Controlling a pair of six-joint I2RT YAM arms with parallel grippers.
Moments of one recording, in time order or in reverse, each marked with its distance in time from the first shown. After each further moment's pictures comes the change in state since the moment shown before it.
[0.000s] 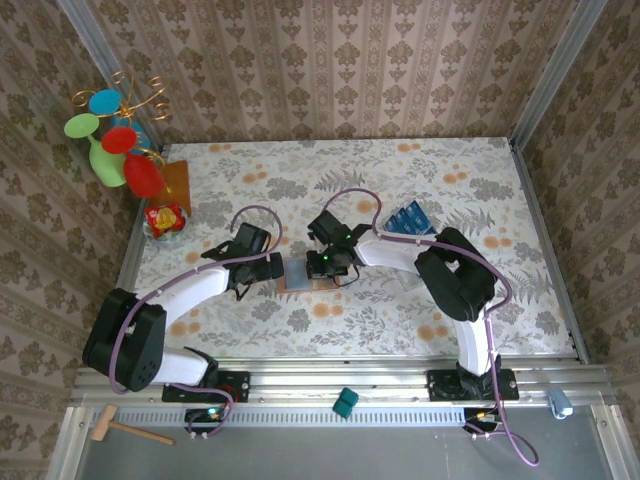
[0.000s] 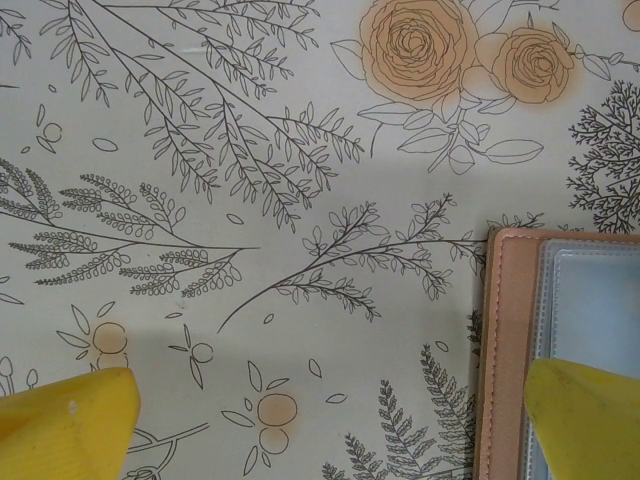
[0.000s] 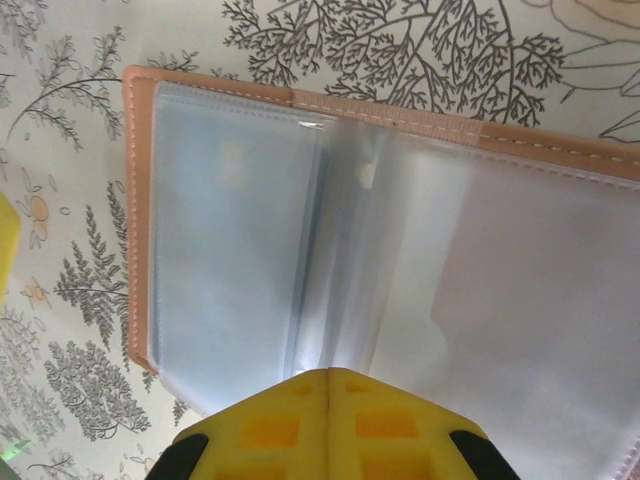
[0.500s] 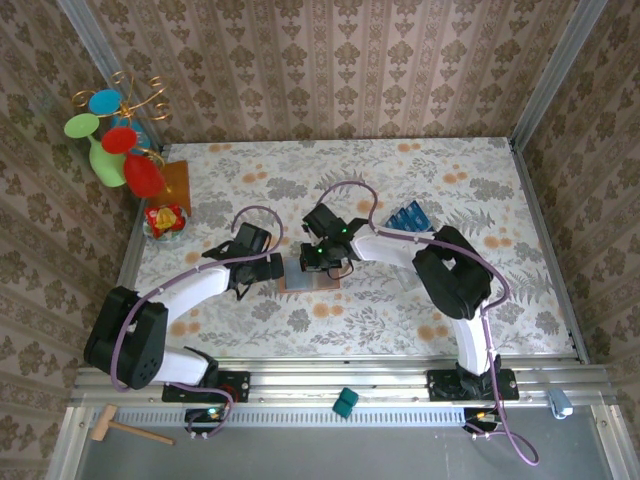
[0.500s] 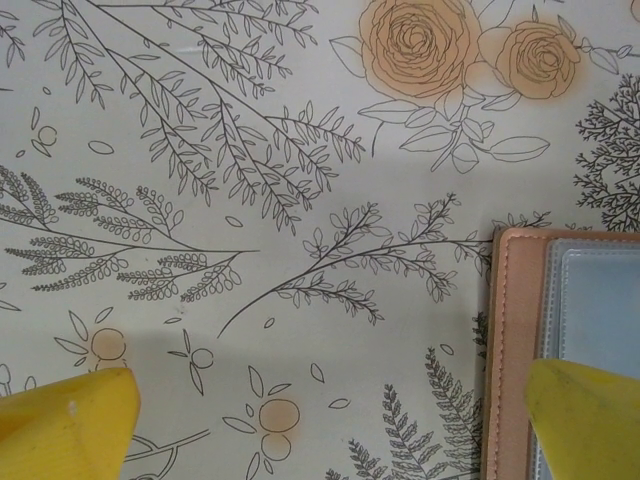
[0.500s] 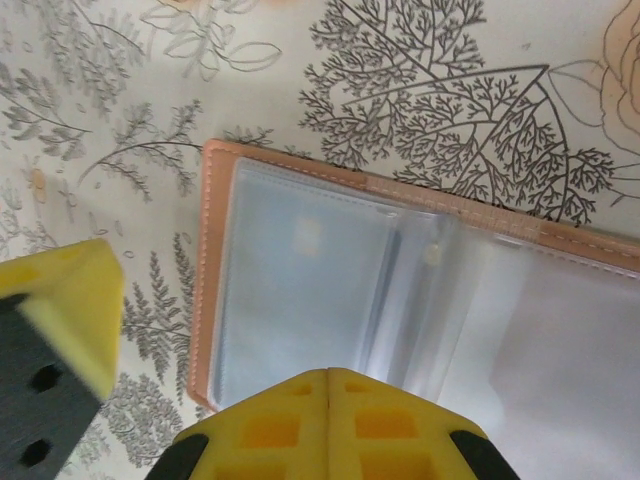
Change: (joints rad) left arm 0.001 0.011 0.000 0.009 0.000 0.013; right arm 0.000 0.043 0.080 -0.004 0.001 0.001
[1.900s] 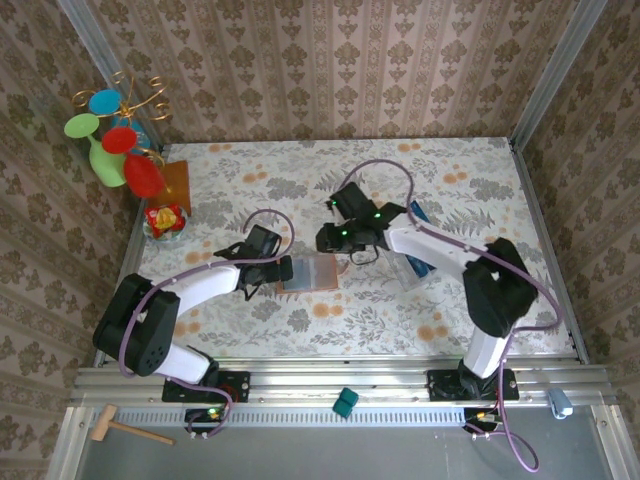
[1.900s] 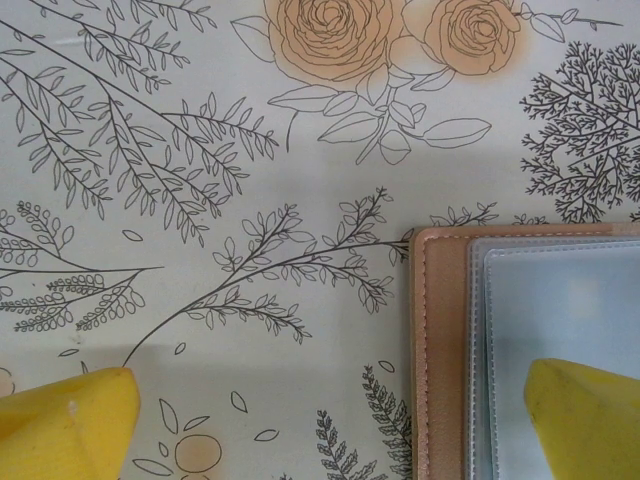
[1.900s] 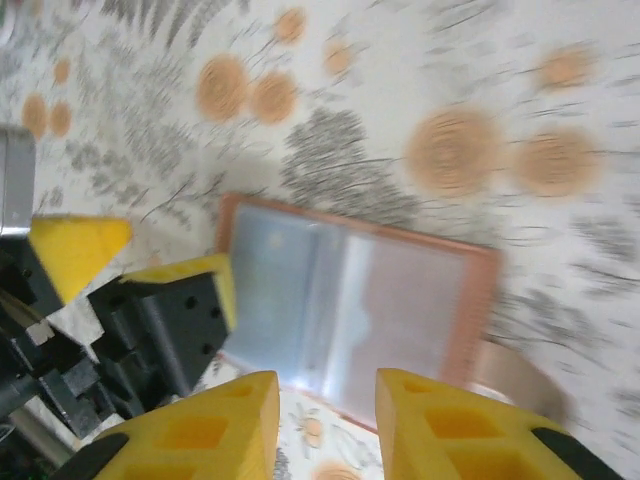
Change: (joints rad) left arm -0.058 0.079 0.000 0.084 0.004 0.000; right arm -0.114 -0.292 -0.067 -0.140 0.085 -0.077
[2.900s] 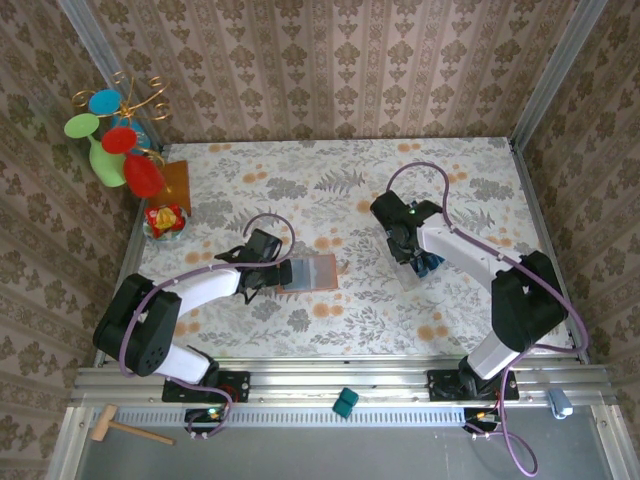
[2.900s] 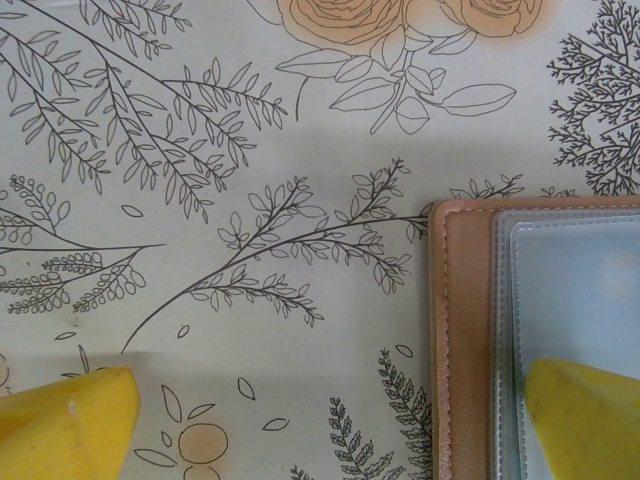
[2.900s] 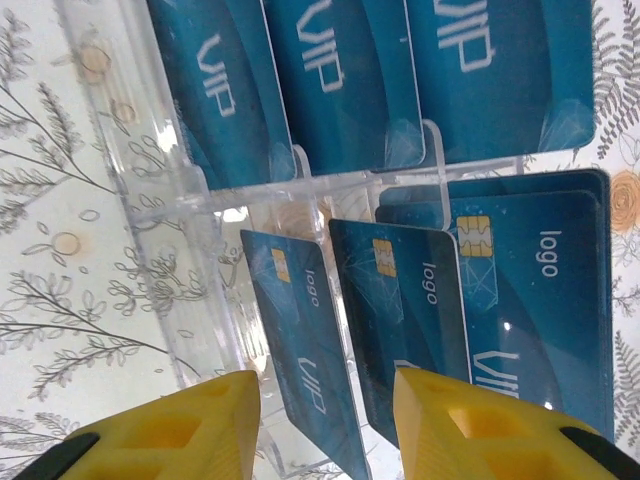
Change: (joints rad) left arm -0.008 0.000 -0.031 0.016 -0.011 0.000; right arm -0.138 -0.121 -0.126 -0.441 0.627 -0.296
